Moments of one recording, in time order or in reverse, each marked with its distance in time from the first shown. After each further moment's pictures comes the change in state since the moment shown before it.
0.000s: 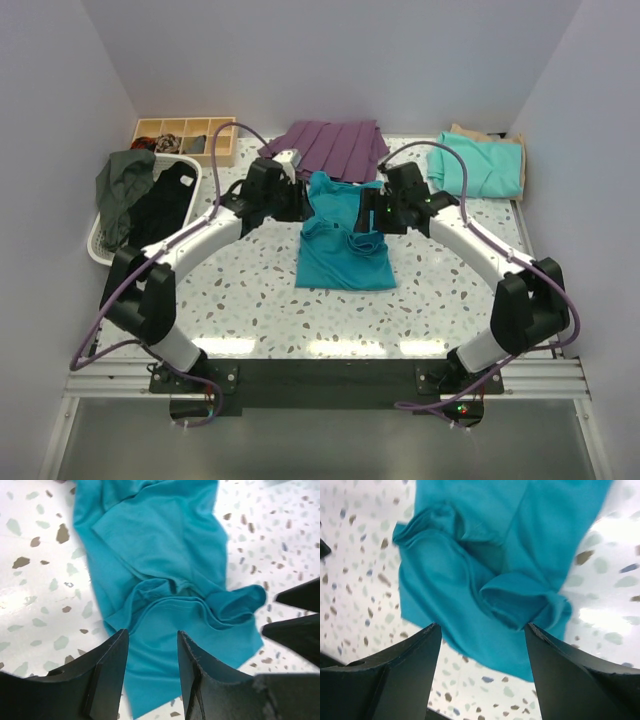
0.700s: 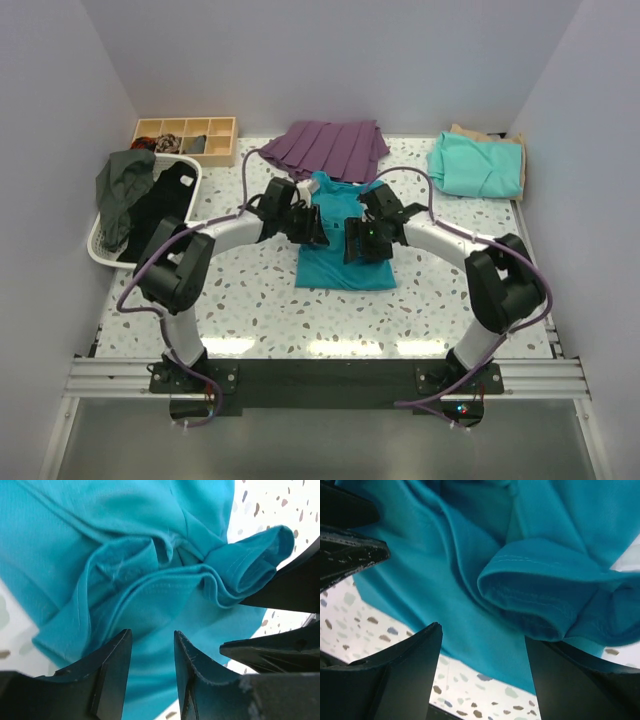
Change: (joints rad) left arm -0.005 0.207 -0.074 0.142 0.323 -0.021; right arm 0.096 0.137 -0.103 0.018 -0.080 0.021
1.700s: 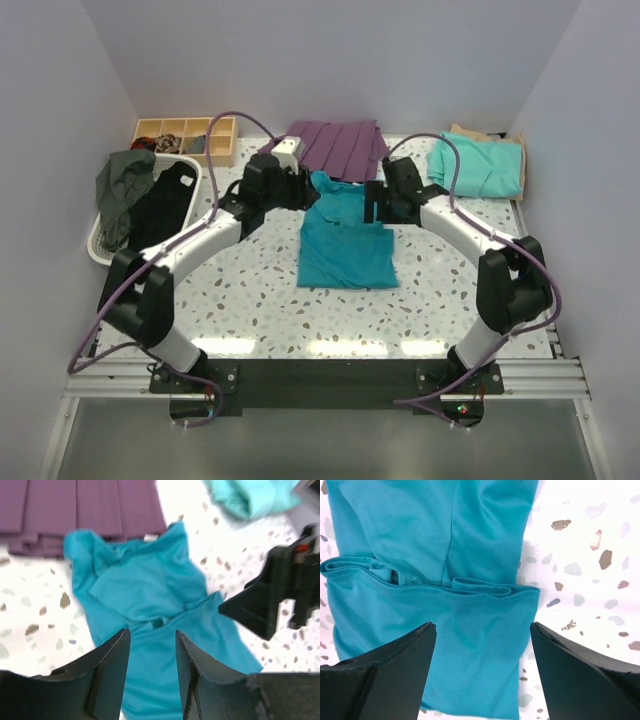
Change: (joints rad) left arm 0.000 -0.220 0.044 0.099 -0.291 0.117; right arm -0.118 0.006 0.143 0.053 0.284 -0.084
